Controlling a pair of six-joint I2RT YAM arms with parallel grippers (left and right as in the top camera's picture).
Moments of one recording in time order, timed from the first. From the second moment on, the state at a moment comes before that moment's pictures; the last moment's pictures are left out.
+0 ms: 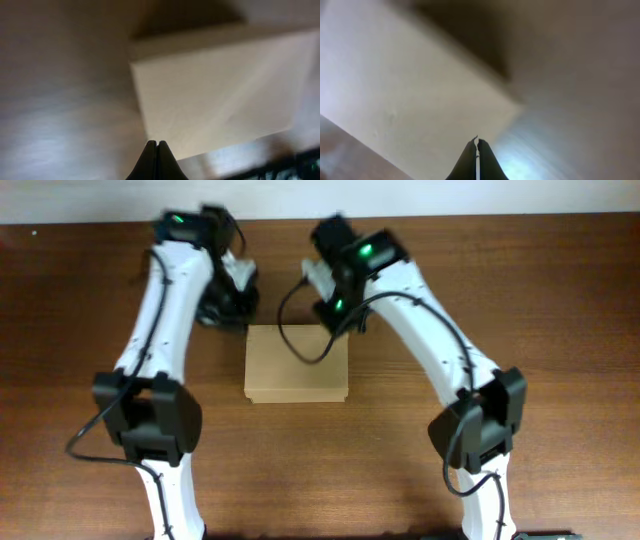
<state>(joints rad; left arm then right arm) -0.14 2.17 2.26 -1.65 0.21 0.00 0.49 2.19 2.29 -1.42 -0.09 -0.11</state>
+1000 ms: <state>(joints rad) 0.01 1.57 2.51 -1.69 -0.03 -0.07 0.39 1.14 2.14 -1.69 0.33 0.09</state>
